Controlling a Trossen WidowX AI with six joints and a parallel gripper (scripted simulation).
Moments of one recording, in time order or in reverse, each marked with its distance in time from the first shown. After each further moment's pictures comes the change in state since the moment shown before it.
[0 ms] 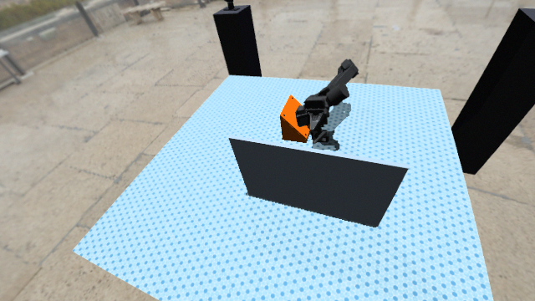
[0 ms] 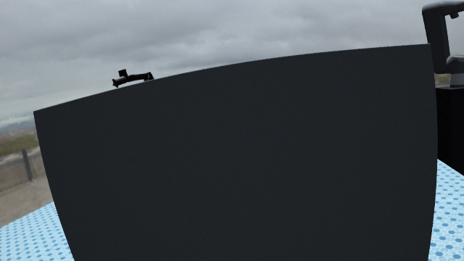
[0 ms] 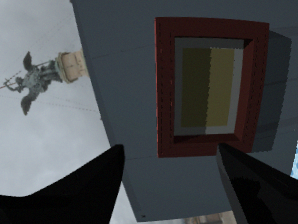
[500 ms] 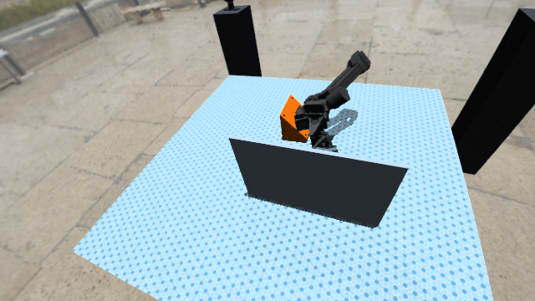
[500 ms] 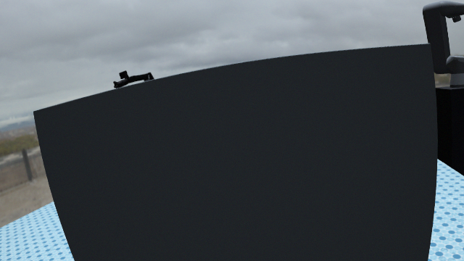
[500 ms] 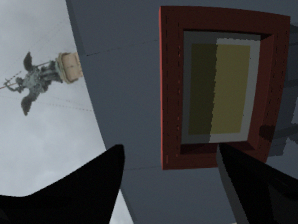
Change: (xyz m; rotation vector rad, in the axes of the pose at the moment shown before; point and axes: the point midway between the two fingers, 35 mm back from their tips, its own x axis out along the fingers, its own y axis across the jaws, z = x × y) arm 0.031 0.005 -0.004 0.000 -0.002 0.002
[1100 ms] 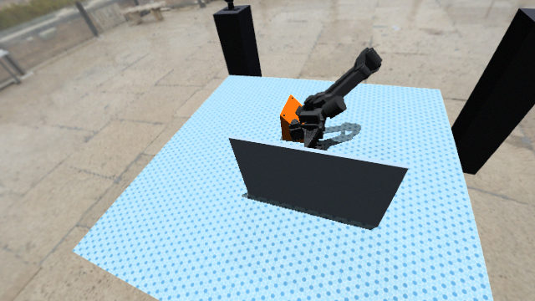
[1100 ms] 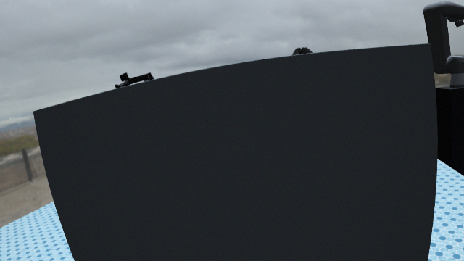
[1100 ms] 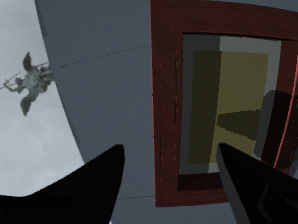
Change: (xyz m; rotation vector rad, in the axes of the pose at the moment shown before) arm 0.047 -0.006 0.007 0.001 0.003 -0.001
